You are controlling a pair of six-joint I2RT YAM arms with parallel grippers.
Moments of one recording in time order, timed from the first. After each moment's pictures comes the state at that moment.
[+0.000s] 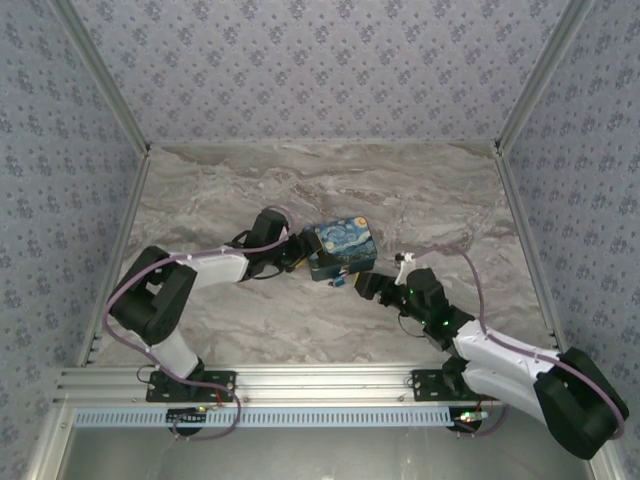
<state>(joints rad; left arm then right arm) -0.60 1.66 0.79 0.13 0.34 -1.09 0.64 0.96 0.17 0.39 -0.12 0.78</state>
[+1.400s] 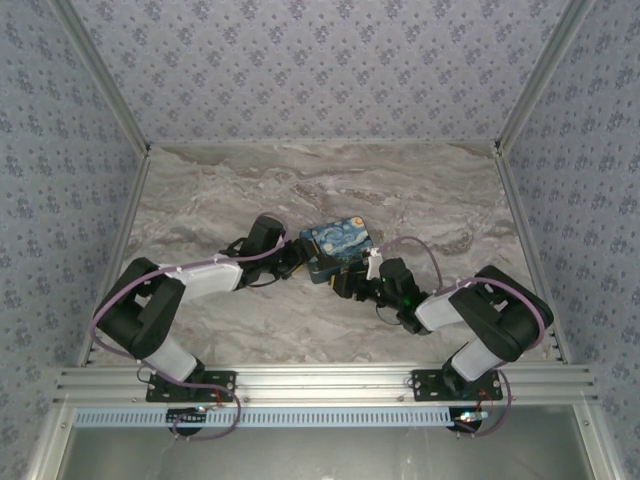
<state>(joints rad) -0.62 1.57 0.73 0.10 0.29 -1.12 0.68 1.55 0.28 0.83 -0.24 0.66</state>
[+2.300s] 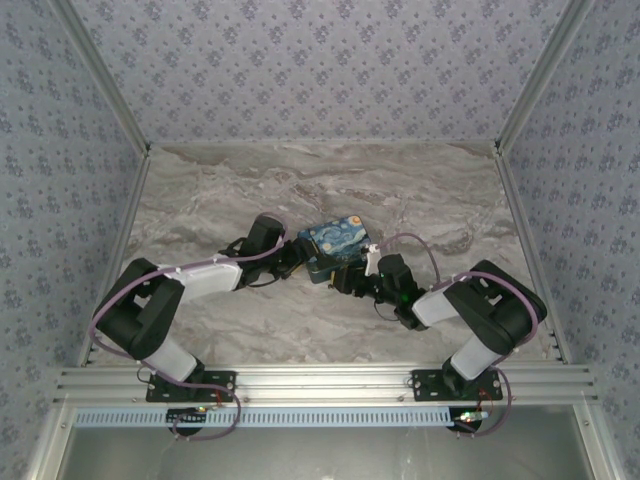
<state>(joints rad) -0.62 1.57 0.73 0.09 0.28 -1.12 0.66 1.60 0.32 0.86 -0.27 0.66</state>
